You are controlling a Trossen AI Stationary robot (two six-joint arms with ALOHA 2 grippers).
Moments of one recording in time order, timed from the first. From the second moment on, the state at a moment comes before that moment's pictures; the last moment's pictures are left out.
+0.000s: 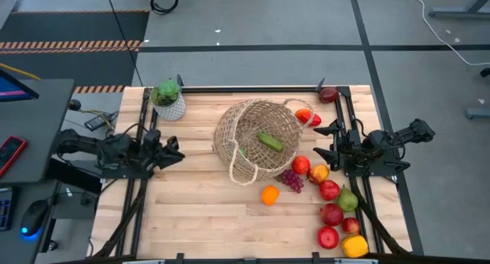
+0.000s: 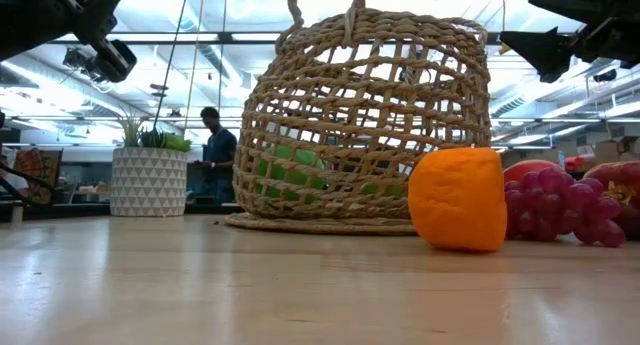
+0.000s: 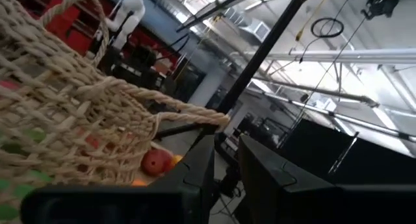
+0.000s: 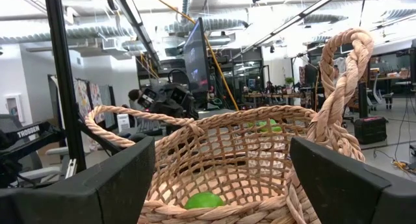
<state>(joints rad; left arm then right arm) -0.20 0.15 0.03 0.45 -0.03 -0.64 0.34 0.04 0.01 0.37 0.48 -0.06</state>
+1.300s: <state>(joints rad) -0.19 0.14 0.01 0.03 -0.08 -0.50 0.34 0.04 0.01 0.37 0.48 -0.06</state>
